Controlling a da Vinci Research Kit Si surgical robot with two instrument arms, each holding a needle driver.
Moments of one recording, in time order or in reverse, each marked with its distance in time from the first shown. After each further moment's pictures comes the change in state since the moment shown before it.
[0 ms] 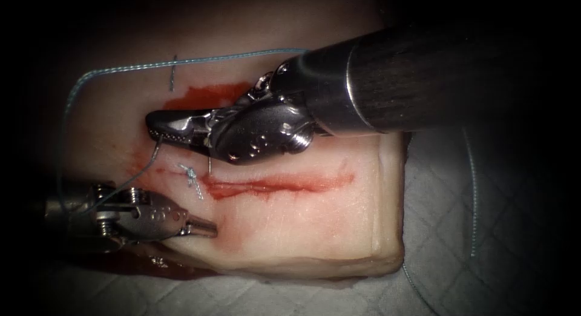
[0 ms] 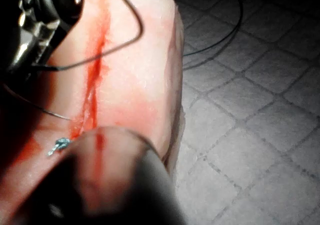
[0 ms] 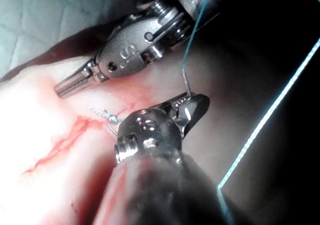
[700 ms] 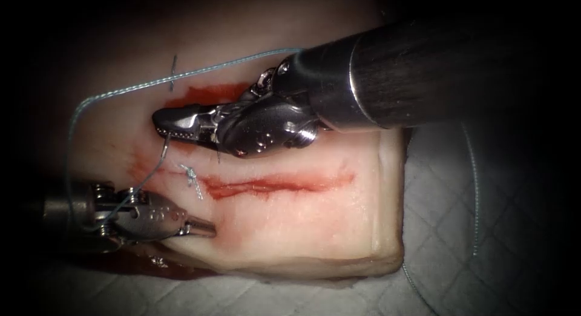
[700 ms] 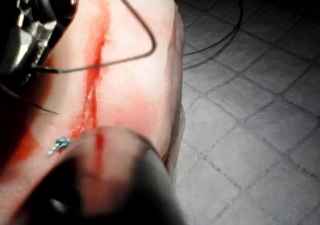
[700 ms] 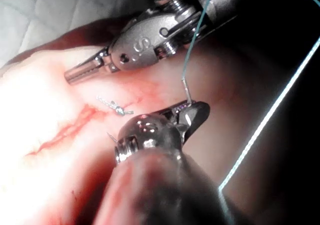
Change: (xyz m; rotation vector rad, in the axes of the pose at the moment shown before) right arm 0.001 0.001 0.000 -0.057 -0.013 -0.071; left arm 0.000 0.000 0.000 0.001 0.000 0.000
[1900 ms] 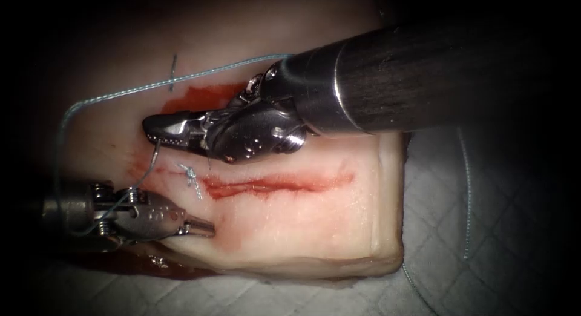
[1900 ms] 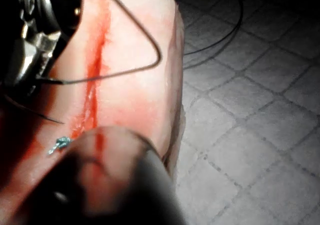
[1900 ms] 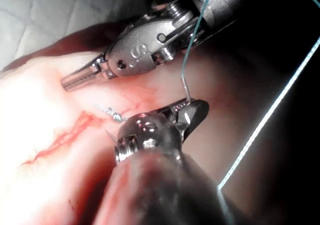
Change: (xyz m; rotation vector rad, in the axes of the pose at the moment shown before) right arm -0.001 0.000 0.001 0.022 -0.010 0.050; left arm 0.000 0.000 0.000 0.002 0.000 0.001
